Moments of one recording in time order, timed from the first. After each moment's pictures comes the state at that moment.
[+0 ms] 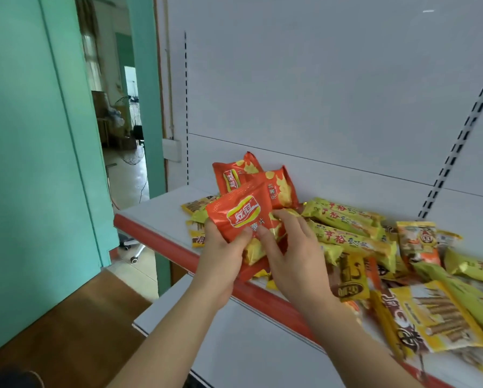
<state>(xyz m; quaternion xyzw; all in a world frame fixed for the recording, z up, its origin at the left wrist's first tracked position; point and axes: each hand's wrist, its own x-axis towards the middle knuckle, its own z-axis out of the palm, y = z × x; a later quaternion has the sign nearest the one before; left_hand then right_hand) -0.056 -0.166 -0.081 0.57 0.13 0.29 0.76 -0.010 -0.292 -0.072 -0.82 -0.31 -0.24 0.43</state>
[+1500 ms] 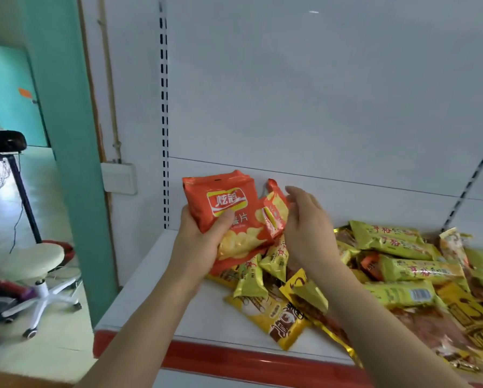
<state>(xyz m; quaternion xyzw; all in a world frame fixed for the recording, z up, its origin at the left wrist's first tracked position) 0.084 0.109 -0.056 0.63 0.00 0.16 0.76 0.104 -0.079 -0.027 -0.89 -0.09 -0.32 0.31</state>
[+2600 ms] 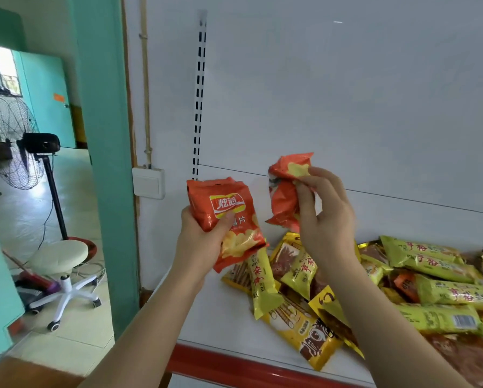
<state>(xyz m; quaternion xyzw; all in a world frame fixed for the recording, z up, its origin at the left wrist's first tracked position) 0.102 0.153 -0.053 0.66 0.05 0.21 0.72 0.121 -0.044 -0.006 -0.77 -0.19 -0.47 0.37</state>
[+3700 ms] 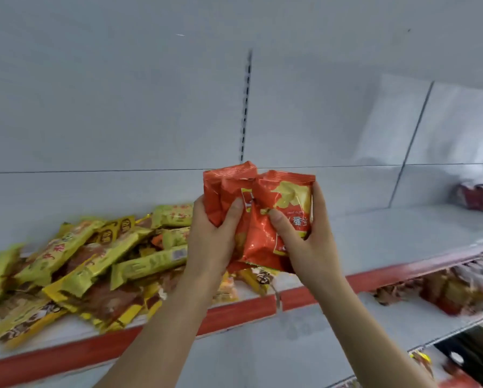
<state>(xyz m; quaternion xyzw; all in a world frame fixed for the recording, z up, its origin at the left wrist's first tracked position) -0.019 -0.293 -0.027 0.63 -0.14 0.12 0.75 -0.099 -0.427 -0.020 -0.76 0.04 -0.37 0.53</state>
